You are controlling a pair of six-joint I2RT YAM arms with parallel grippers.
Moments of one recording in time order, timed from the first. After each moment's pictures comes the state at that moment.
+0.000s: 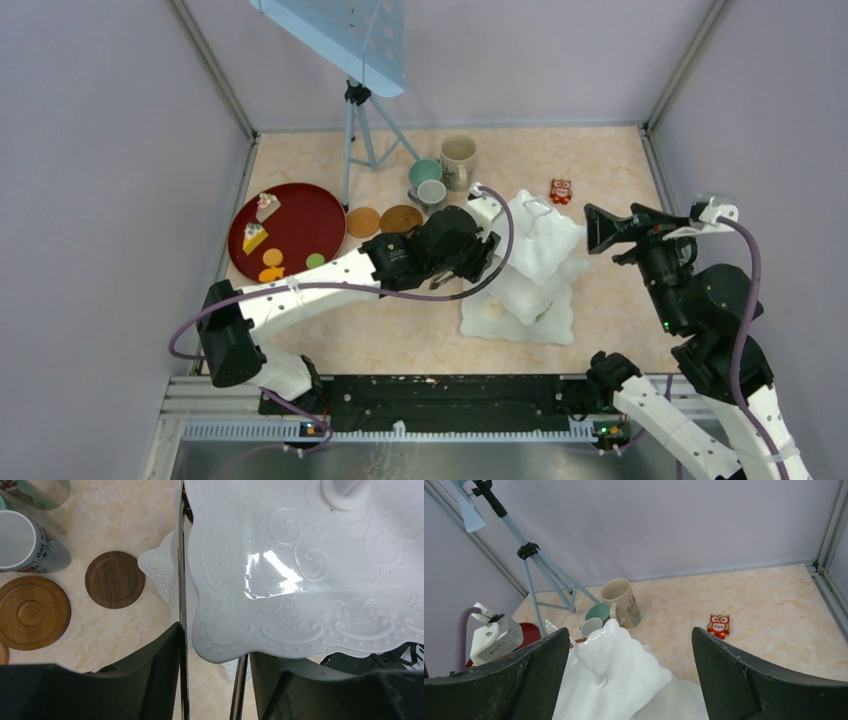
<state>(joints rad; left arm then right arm) -1.07 1.47 1.28 -0.40 -0.18 -0.24 0.54 0.44 0.98 -0.41 0.36 0.25</state>
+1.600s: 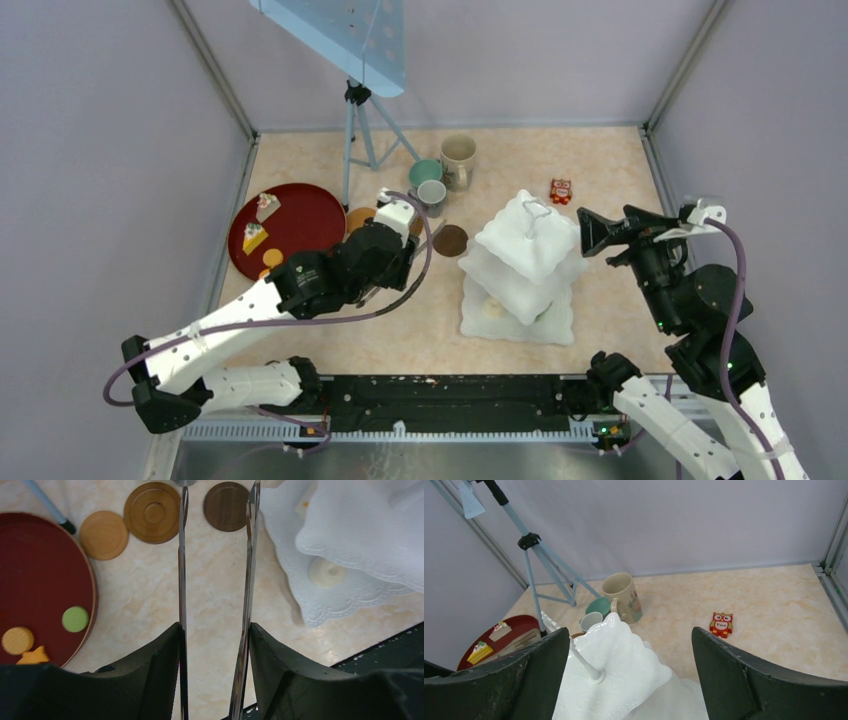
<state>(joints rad) -1.03 1.07 1.17 -0.78 -0.43 -0.35 0.54 0.43 0.94 -0.38 0.33 0.24</state>
